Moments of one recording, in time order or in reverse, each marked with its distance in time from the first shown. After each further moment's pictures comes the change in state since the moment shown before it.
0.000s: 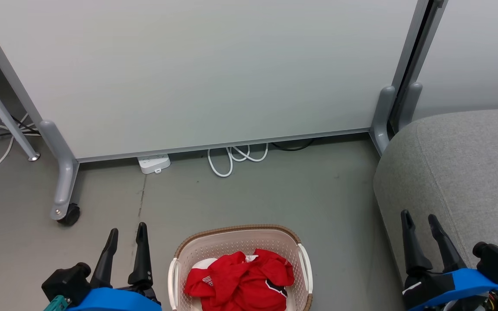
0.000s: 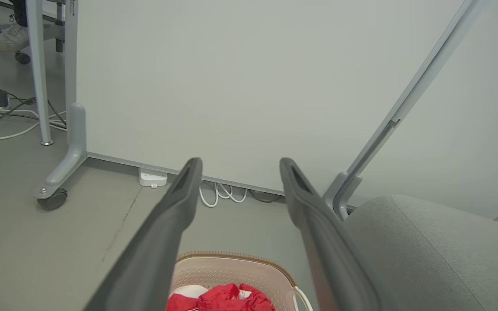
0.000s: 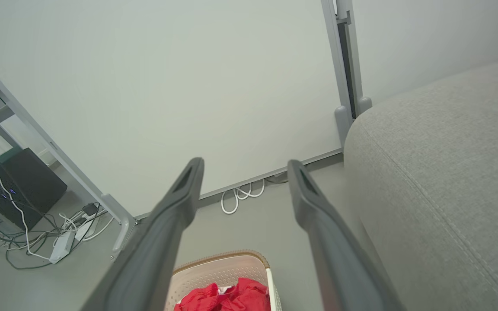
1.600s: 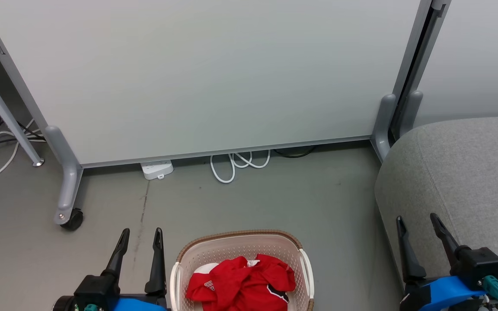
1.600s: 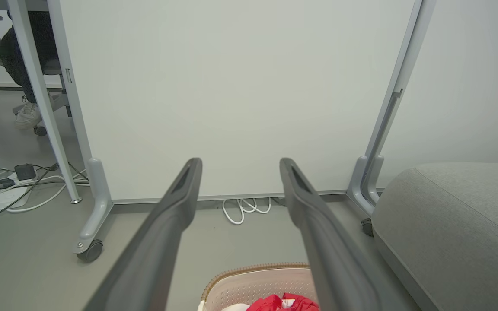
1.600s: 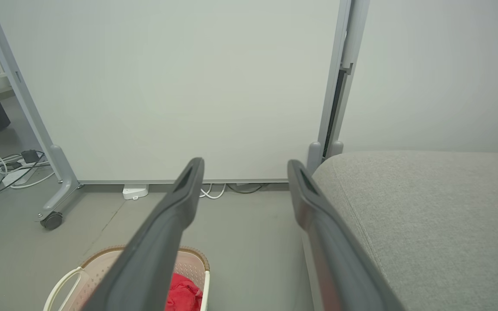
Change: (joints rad) left arm 0.015 0.000 -0.047 0.008 0.273 0.051 -0.091; right arm 0.029 -0.001 -0.007 -0.045 -0.377 0.000 -0.028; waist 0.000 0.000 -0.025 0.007
